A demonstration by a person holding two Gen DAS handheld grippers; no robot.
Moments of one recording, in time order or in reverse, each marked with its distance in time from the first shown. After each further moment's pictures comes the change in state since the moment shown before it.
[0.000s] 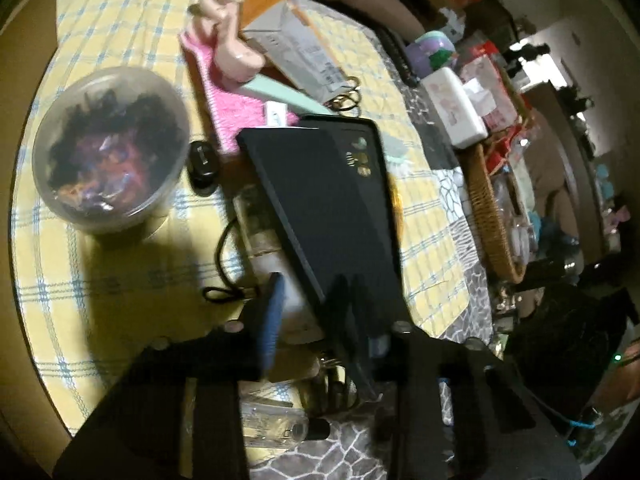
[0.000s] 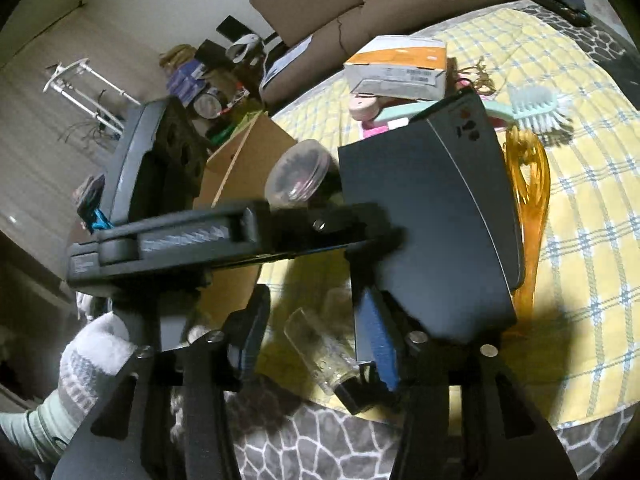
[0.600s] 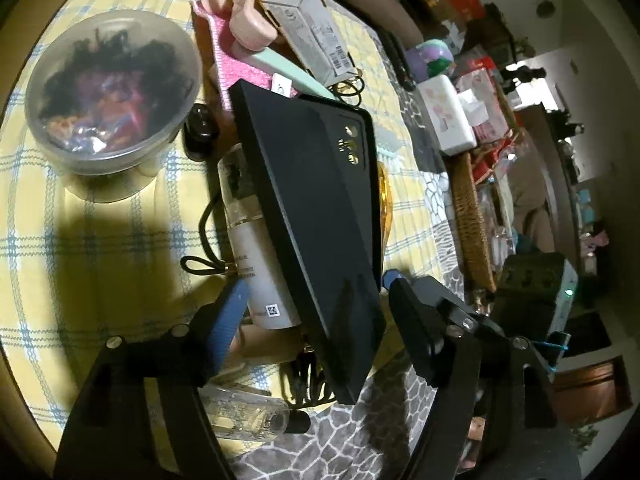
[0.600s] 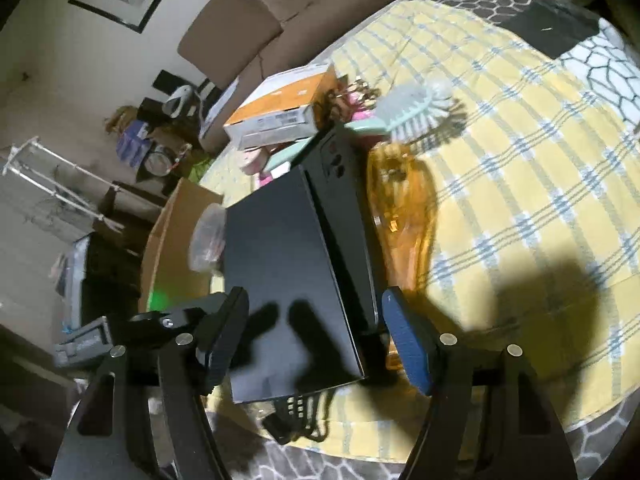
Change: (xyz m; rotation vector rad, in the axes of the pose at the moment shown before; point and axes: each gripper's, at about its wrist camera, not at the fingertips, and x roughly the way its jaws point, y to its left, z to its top) left arm 0.010 0.009 -0.011 -0.079 0.005 -0.099; right arm -0.021 -0.065 0.018 0.218 -0.103 -0.064
